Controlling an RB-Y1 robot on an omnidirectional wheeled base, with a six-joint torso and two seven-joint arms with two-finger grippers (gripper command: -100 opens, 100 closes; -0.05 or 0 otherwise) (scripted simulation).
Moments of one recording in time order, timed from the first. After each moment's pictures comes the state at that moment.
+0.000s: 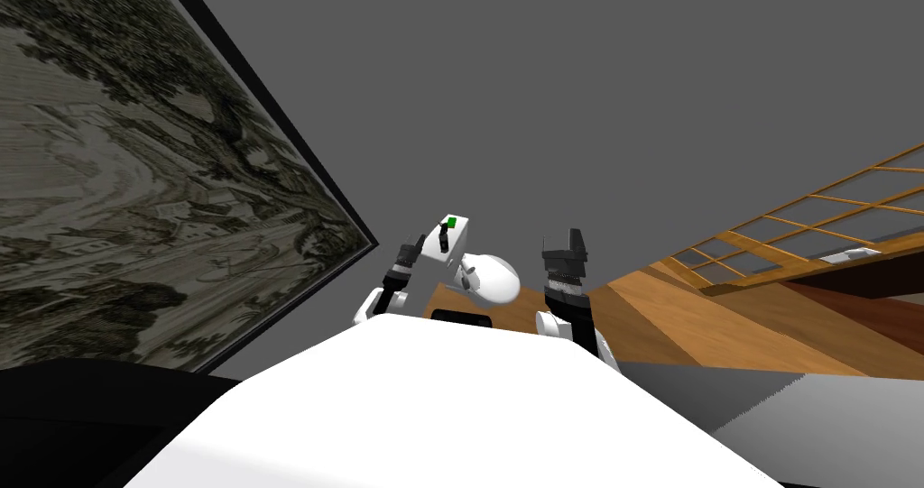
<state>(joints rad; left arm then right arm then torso) 0.34 0.14 0.02 -1.74 -0.24 -0.64 -0.60 0.52 -0.05 -0.03 -2.21 0.08 -0.48 -0.17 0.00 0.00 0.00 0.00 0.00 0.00</state>
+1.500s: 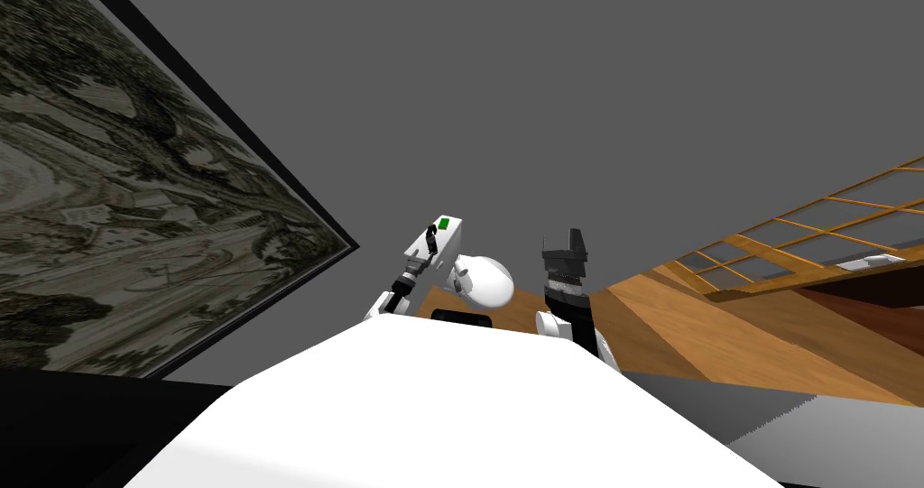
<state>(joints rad) 0.22 0.14 0.07 -1.34 -0.48 -0.63 -0.89 0.52 -0.05 -0.03 -2.21 0.08 -0.48 -0.17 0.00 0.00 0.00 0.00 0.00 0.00</state>
